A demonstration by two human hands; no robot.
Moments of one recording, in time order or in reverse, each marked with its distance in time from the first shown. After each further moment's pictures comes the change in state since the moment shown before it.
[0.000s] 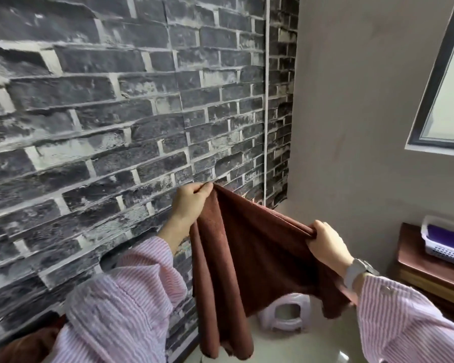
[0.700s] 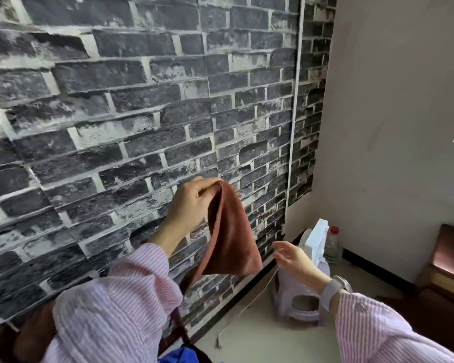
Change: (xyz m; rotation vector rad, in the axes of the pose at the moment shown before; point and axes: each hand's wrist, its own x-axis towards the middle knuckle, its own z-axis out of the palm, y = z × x) left_hand -0.041 -0.012 -0.045 0.119 -0.033 0.295; right_hand -0.035 -0.038 0.095 0.381 -0.431 -0.145
